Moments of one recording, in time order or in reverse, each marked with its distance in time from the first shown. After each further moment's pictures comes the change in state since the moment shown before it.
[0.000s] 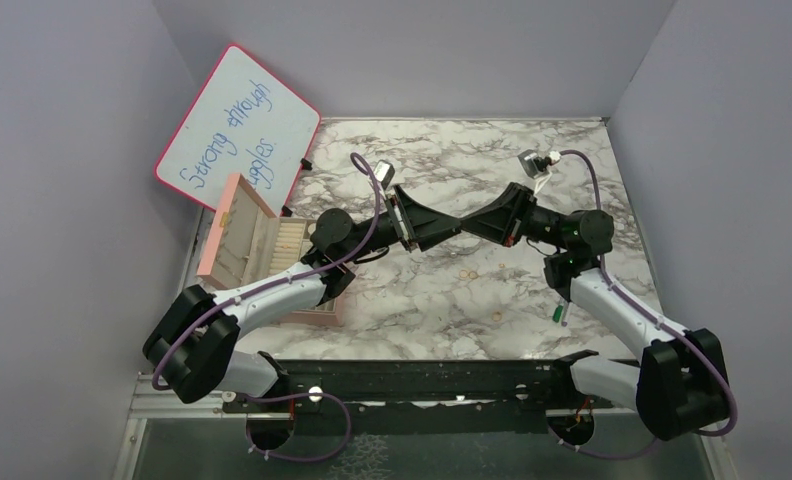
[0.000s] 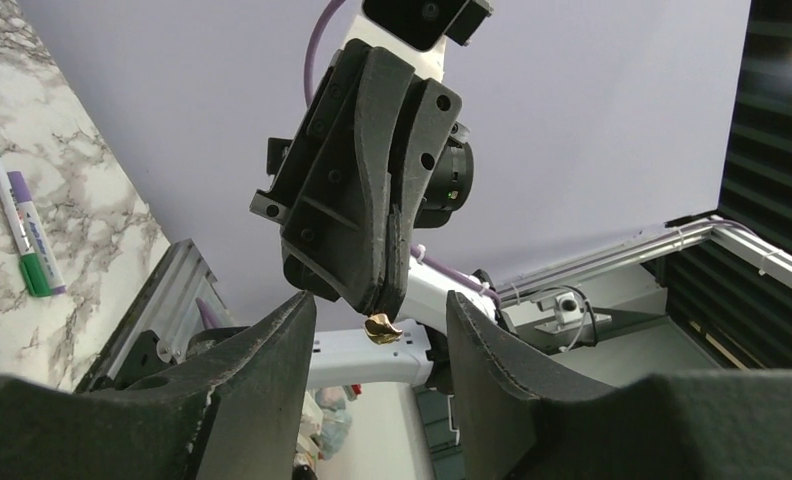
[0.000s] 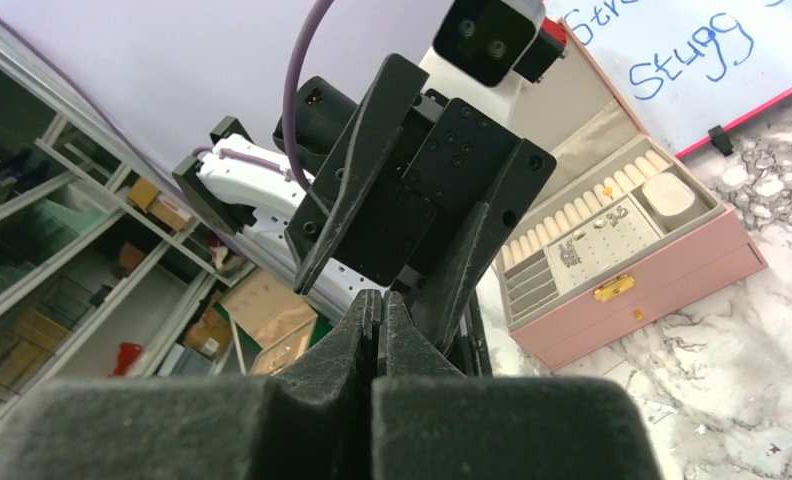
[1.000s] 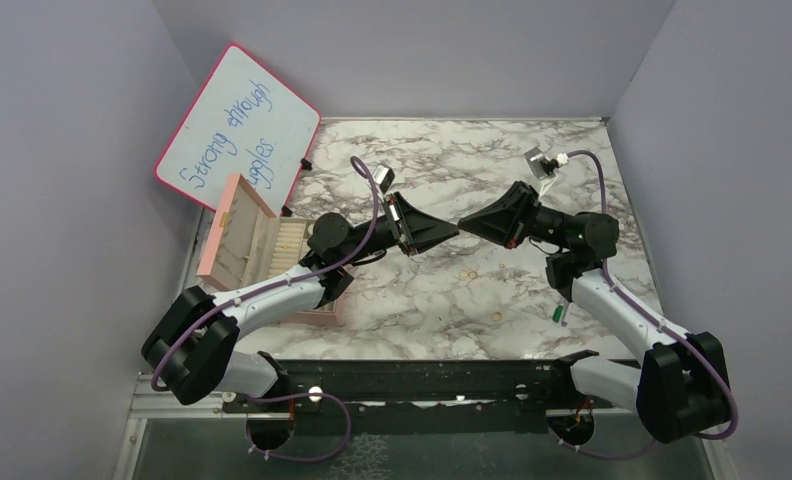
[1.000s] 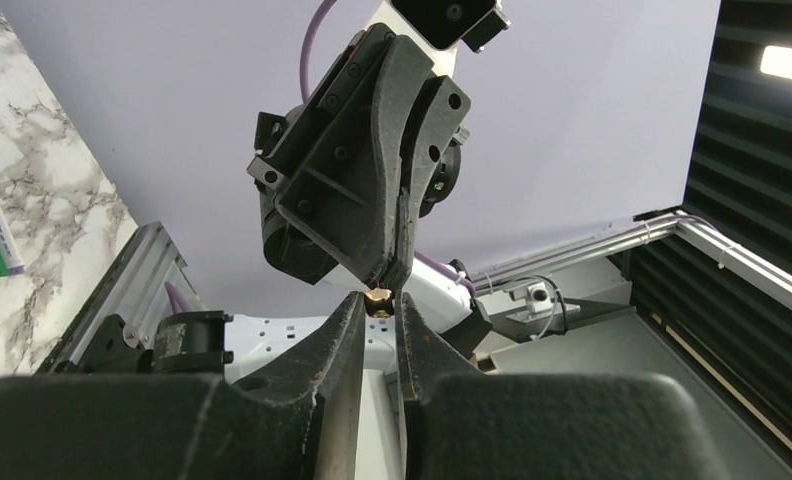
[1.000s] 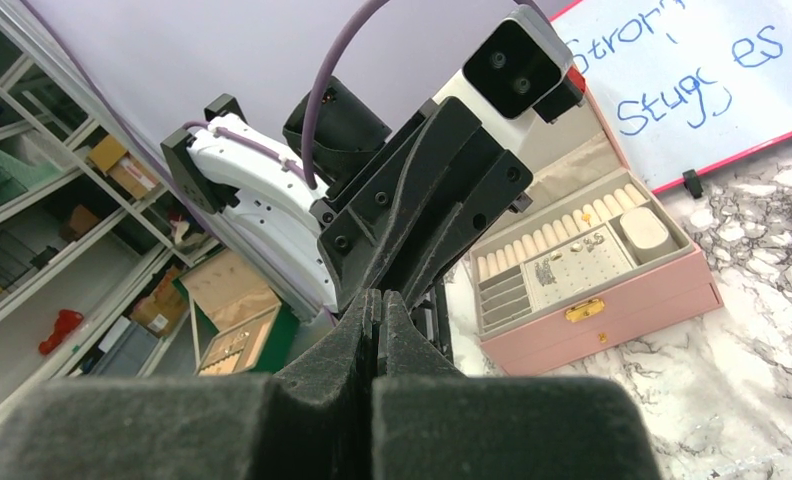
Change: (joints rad) left arm 0.000 -0.010 -0.029 0.045 0.023 -0.079; right arm 0.000 -0.018 0.004 0.053 -0.026 -0.091
